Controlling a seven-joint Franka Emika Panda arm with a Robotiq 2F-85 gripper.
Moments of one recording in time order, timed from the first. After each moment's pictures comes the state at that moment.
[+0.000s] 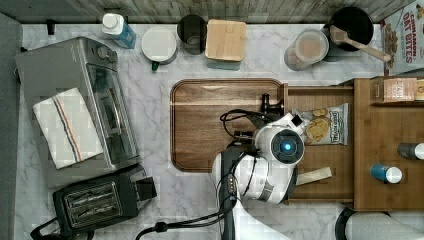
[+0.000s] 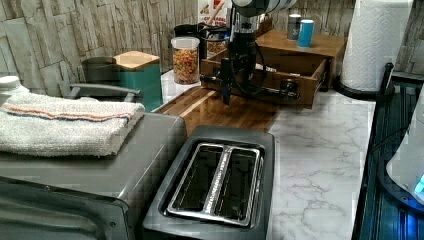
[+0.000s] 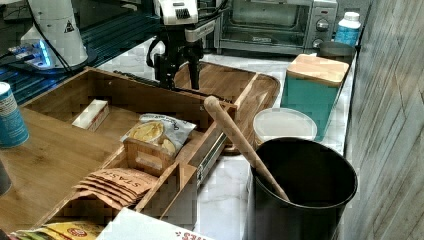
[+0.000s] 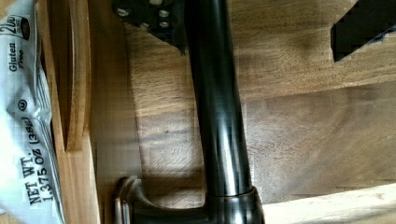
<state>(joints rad) -0.30 0.16 0.10 -2.45 0.09 1.07 -0.92</state>
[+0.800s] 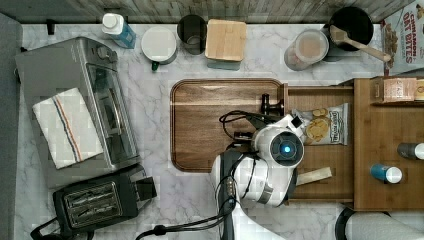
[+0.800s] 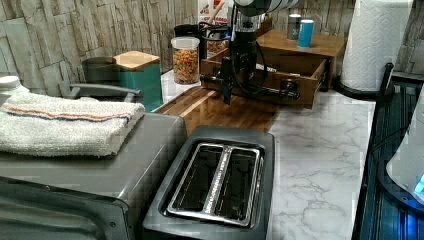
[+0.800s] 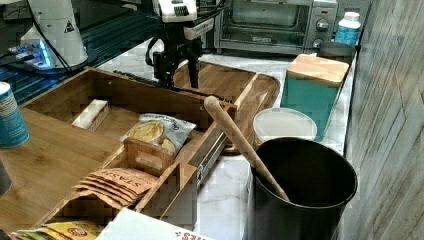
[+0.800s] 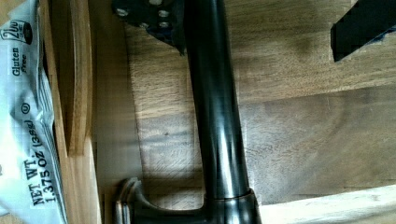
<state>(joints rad) -0.31 0.14 0.11 -2.46 0.09 1.07 -0.92</state>
